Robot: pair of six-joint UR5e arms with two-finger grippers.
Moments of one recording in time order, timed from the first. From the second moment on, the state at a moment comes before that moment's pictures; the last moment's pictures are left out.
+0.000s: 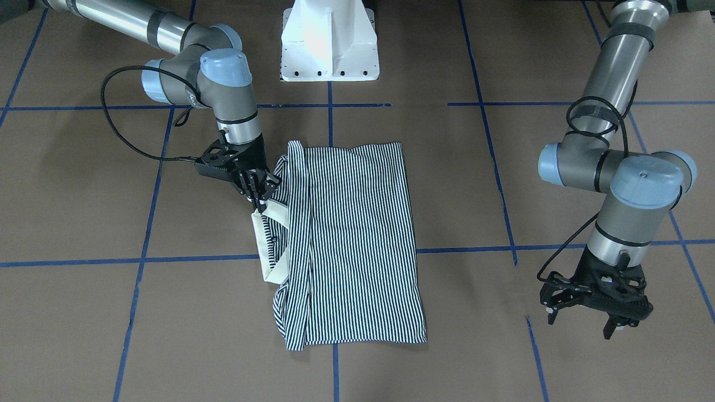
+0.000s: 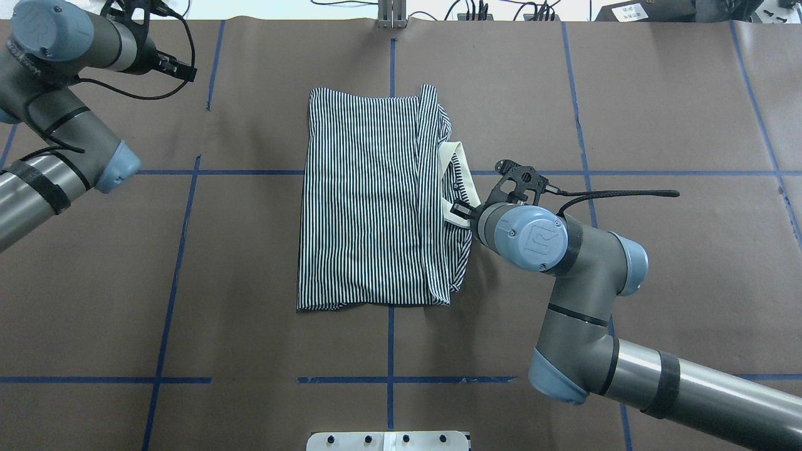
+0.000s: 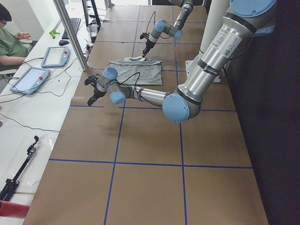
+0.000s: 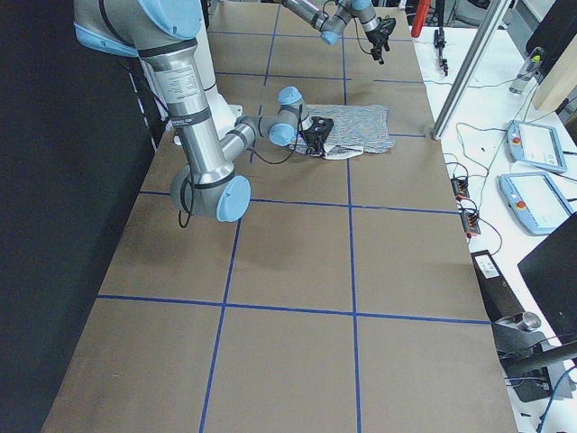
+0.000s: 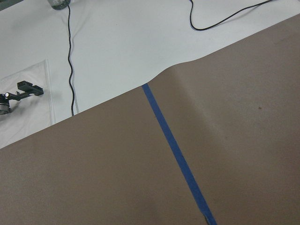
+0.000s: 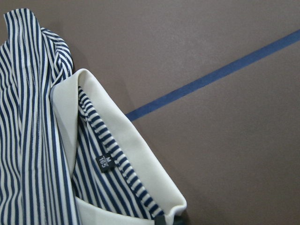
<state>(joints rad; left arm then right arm) -1.01 -2.16 -1.10 -2.40 -1.78 -0.50 0.45 -1.12 1.64 -1.19 1.44 1.70</state>
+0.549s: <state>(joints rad) -1.01 -2.16 -1.11 -2.40 -1.78 -0.50 0.46 -1.12 1.75 -1.34 1.48 1.58</state>
